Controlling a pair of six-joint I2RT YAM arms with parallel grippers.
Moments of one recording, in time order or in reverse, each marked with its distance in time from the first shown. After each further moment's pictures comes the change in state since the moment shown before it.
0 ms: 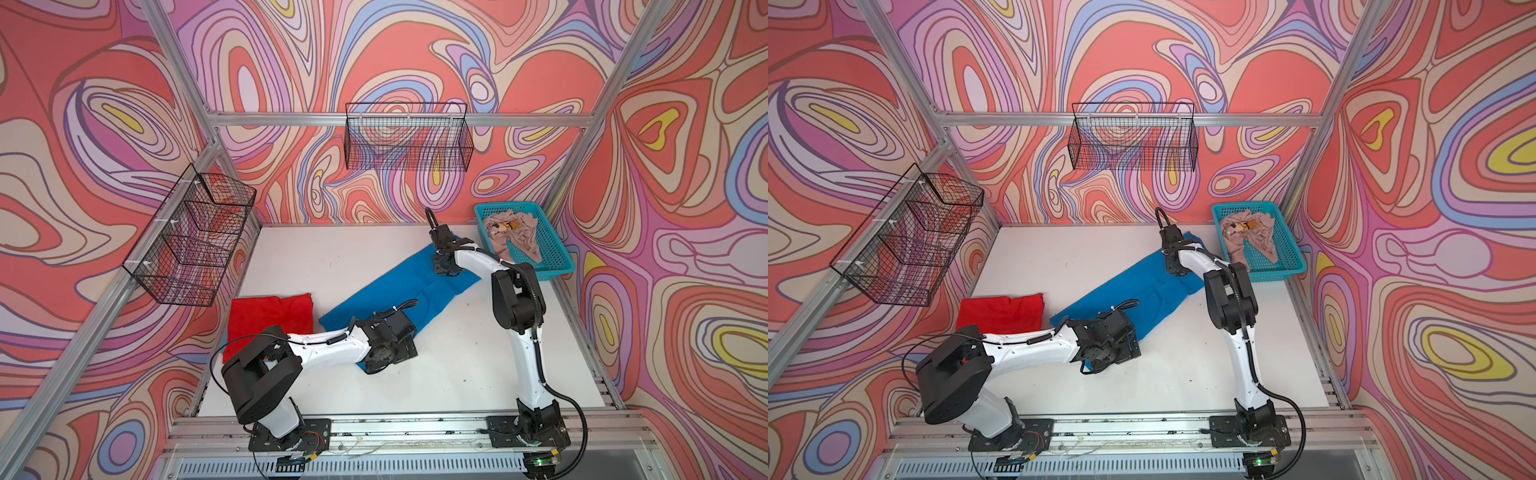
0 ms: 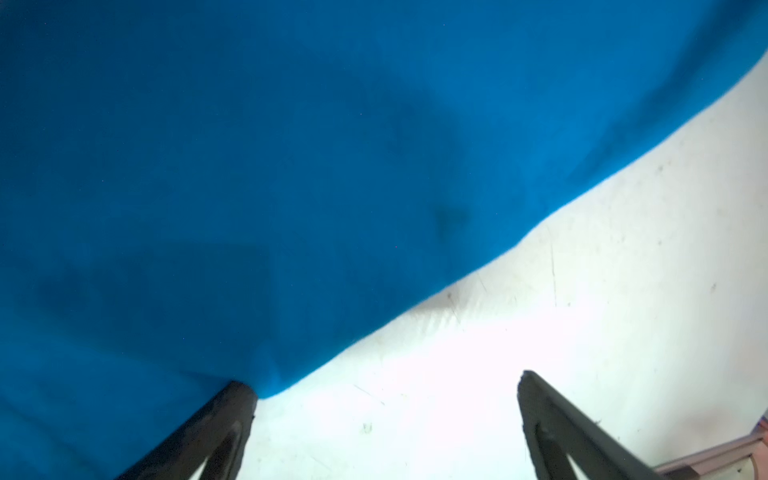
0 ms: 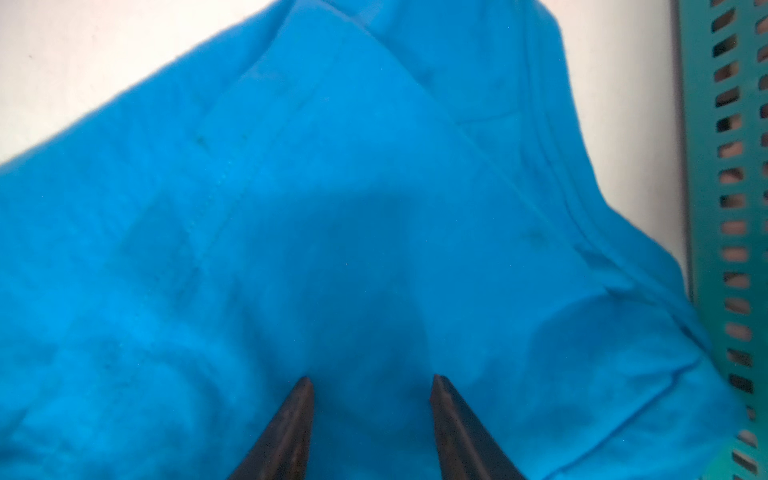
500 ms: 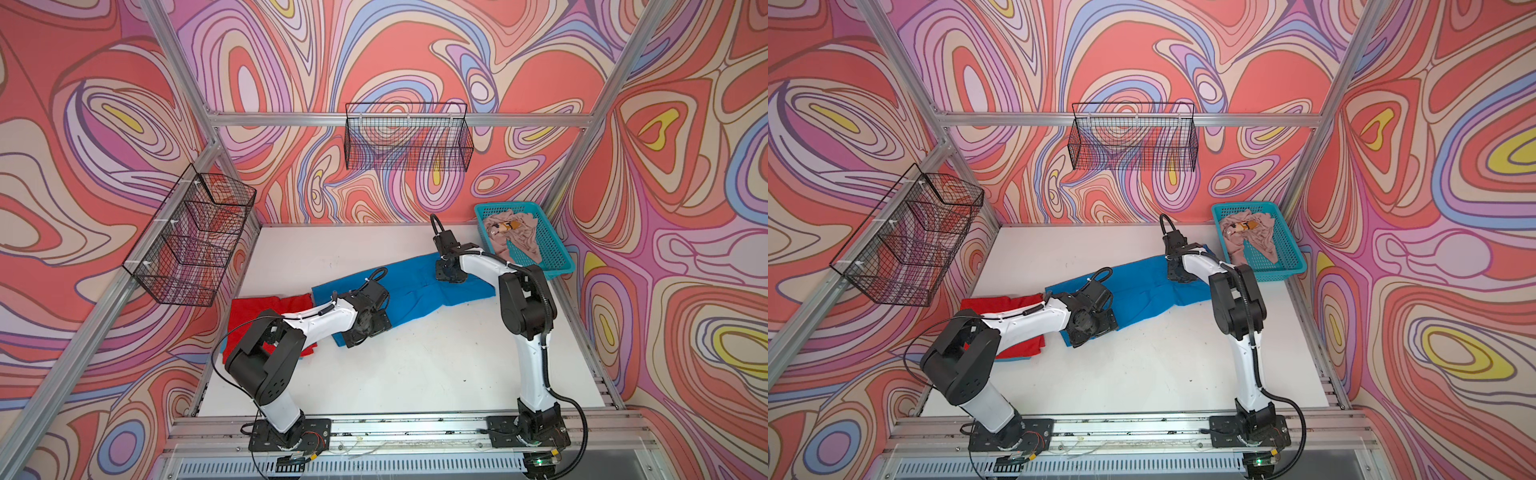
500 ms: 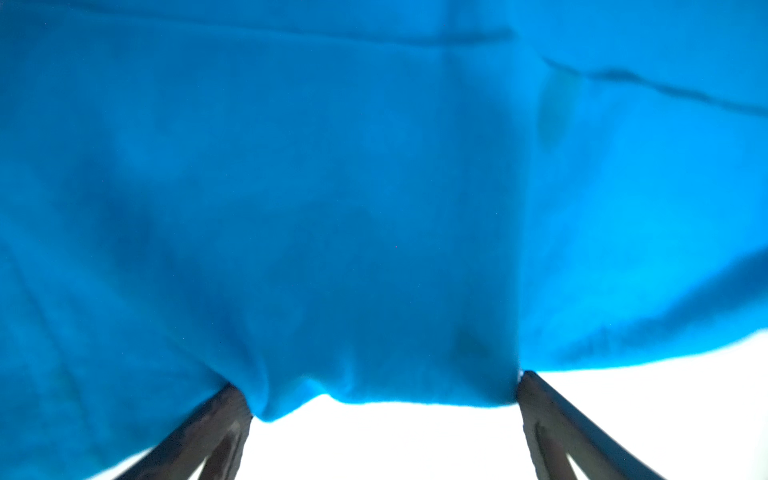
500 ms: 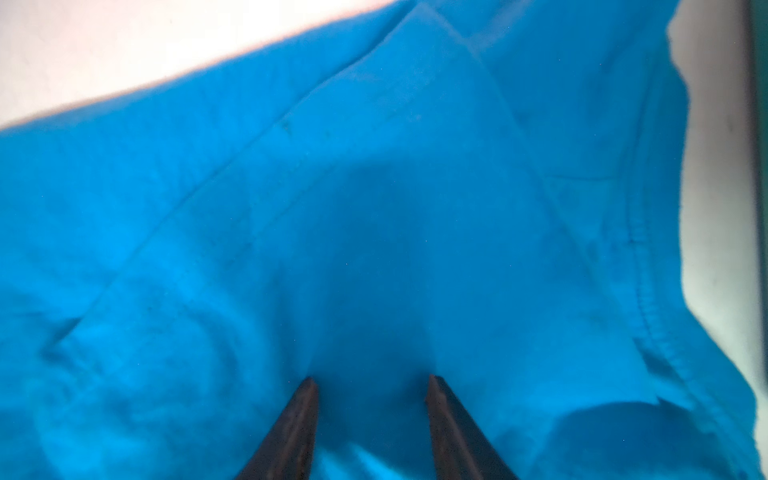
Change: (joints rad) left arm 0.306 0.077 0.098 -0.117 -0.042 0.205; right arm 0.002 -0.098 -0.153 0.011 -0.068 0.135
